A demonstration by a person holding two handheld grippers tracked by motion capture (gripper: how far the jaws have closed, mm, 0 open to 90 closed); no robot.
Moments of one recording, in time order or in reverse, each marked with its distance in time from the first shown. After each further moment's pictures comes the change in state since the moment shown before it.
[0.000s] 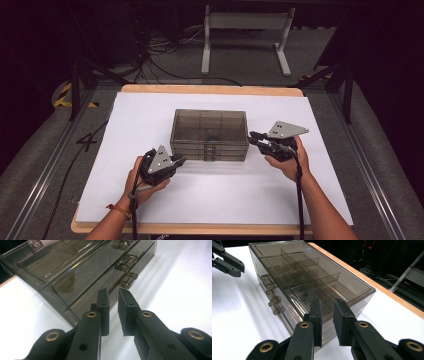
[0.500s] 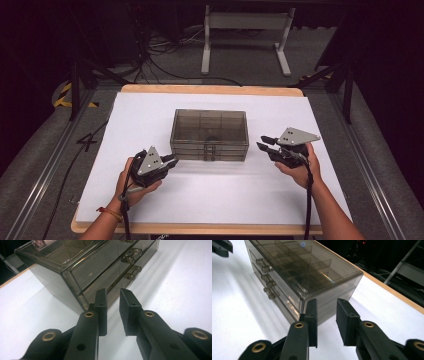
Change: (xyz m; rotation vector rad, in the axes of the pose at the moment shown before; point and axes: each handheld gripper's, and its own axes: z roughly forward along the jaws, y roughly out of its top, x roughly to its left) left arm 0.010 -0.010 -0.017 0.015 0.009 0.006; right arm -0.002 -0.019 -0.025 0.036 -0.044 -0.005
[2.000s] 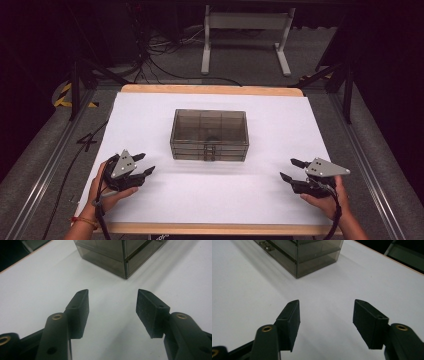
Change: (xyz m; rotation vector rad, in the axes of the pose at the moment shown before) left arm 0.029 -0.048 -0.039 0.073 0.098 -0.058; right arm 0.007 -0.089 -0.055 0.054 -0.057 0.052
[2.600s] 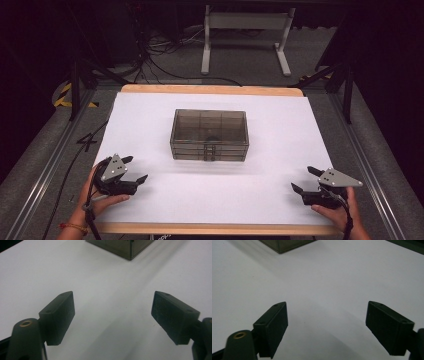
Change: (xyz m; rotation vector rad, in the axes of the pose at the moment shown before) left arm 0.009 -0.023 -0.012 0.030 -0.022 -0.053; right arm -0.007 -0.042 -0.018 0.031 -0.081 0.089
